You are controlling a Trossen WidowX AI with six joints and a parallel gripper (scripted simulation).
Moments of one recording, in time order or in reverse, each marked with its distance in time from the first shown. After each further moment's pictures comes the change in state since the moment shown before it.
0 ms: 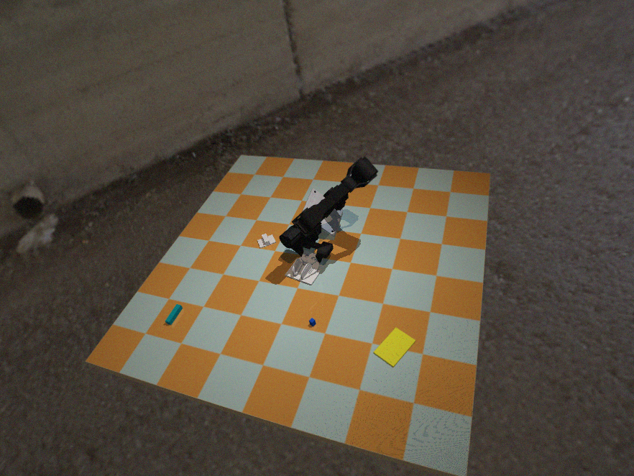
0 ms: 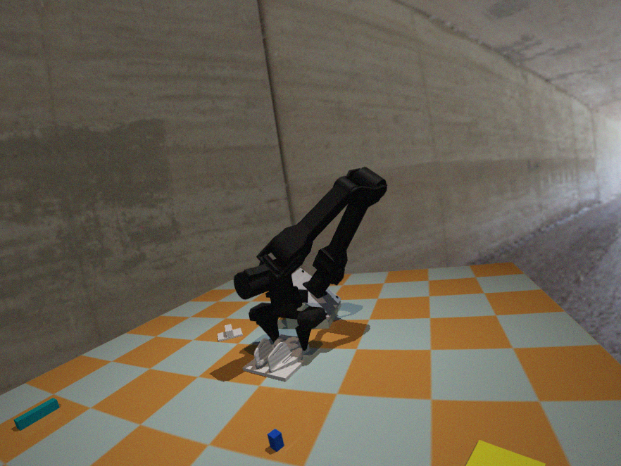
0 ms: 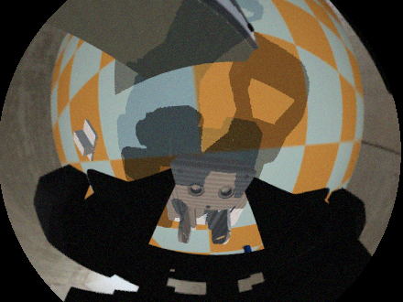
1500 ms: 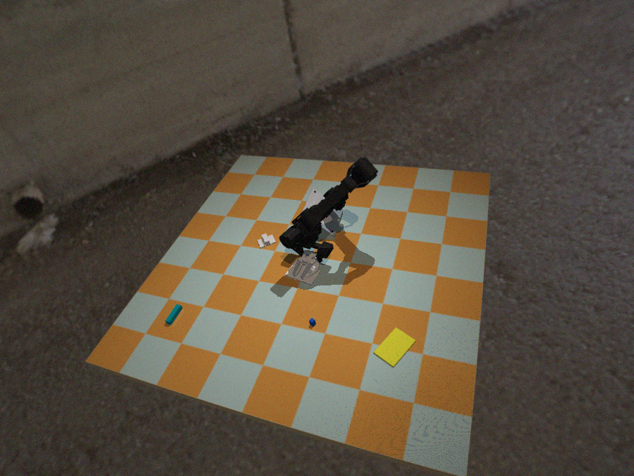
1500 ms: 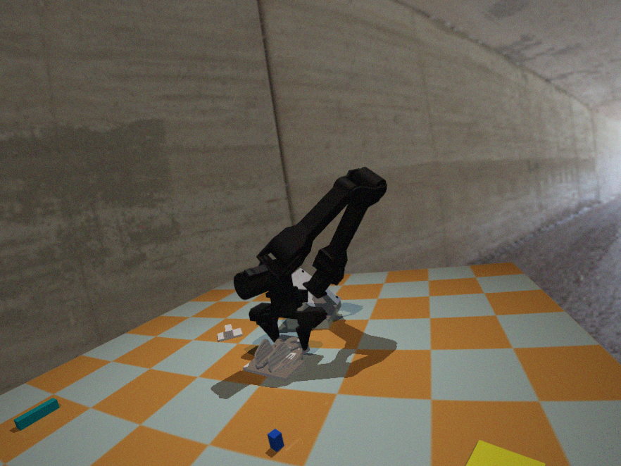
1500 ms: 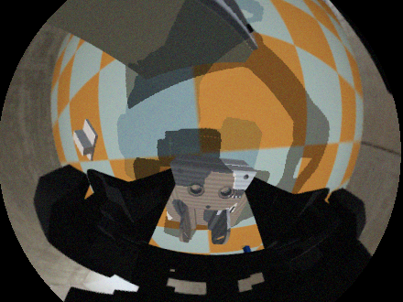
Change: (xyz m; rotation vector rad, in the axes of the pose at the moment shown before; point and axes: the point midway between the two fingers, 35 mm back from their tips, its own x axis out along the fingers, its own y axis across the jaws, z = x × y) arm -0.001 -0.001 0.000 -0.005 -0.004 -0.001
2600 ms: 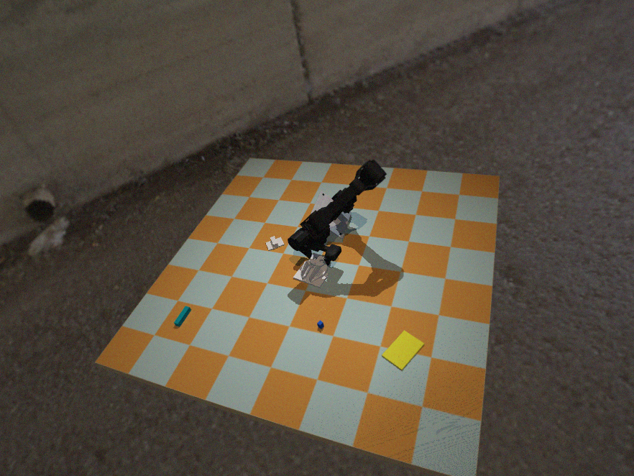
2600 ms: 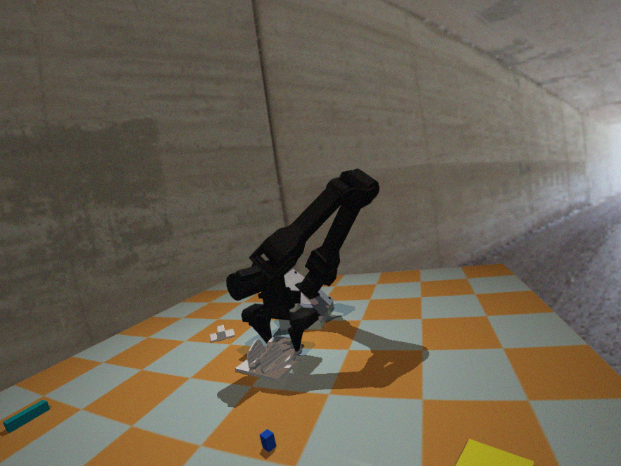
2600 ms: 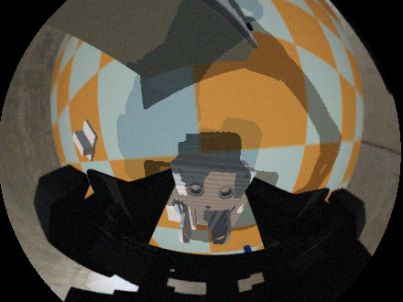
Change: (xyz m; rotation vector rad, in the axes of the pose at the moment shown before) arm 0.001 0.000 0.000 0.007 0.003 0.000
